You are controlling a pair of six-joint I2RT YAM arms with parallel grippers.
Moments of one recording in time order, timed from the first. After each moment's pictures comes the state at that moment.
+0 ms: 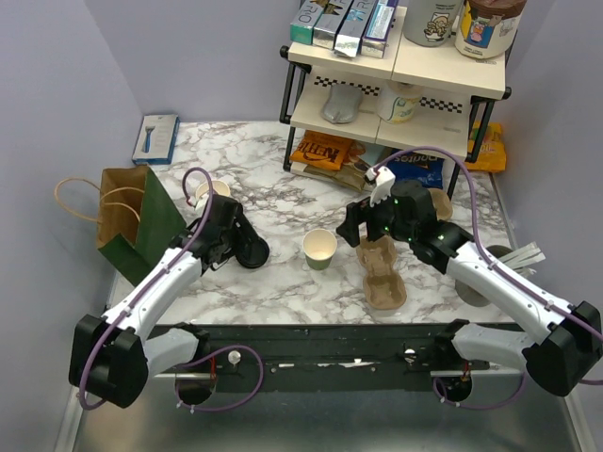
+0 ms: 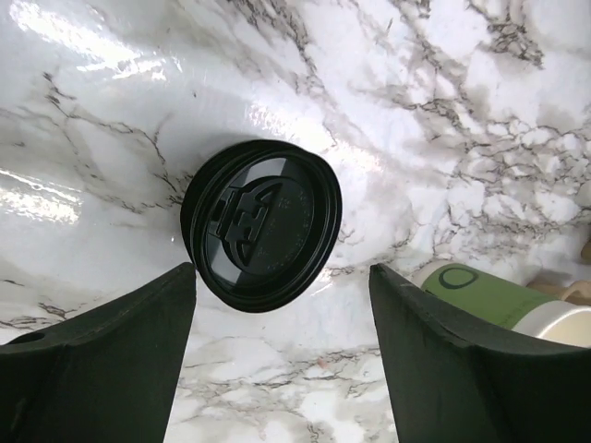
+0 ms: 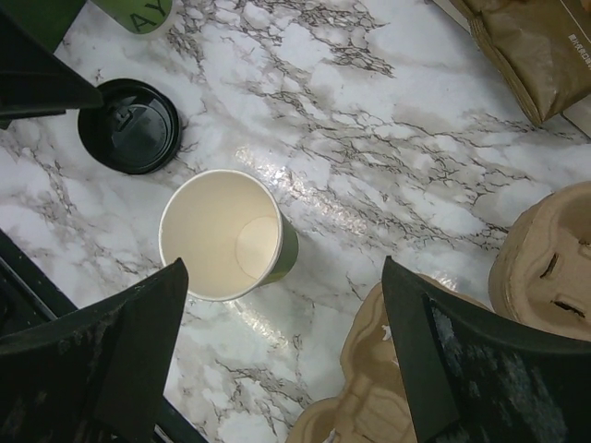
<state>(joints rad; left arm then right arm) -0.37 1.12 0.73 -0.50 -0.13 -0.89 0.63 1.13 0.90 -0.26 -0.13 0.16</state>
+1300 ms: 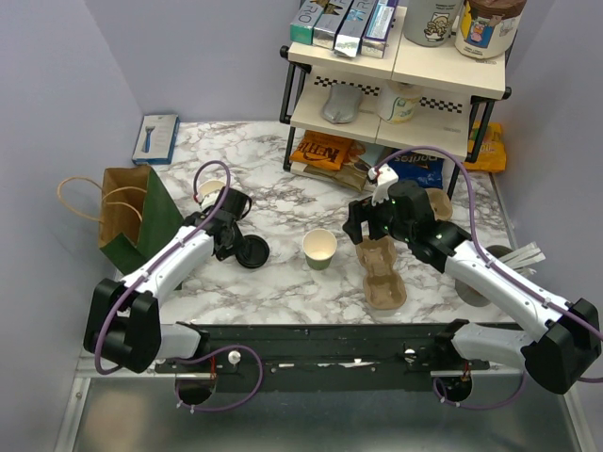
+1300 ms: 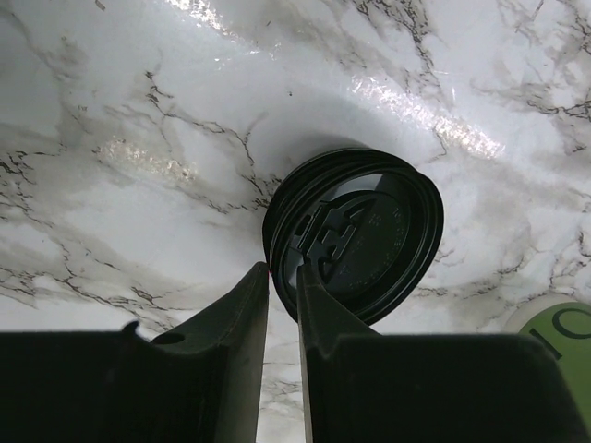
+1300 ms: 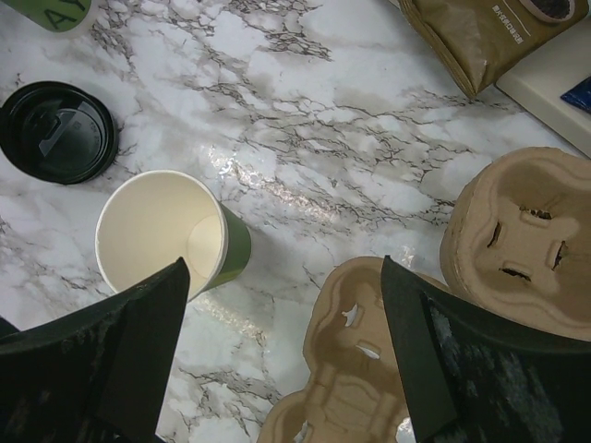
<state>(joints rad) -0.38 1.30 0.86 -0.69 -0.25 -0.82 0.63 1.15 0.90 -0.29 0.01 0.16</state>
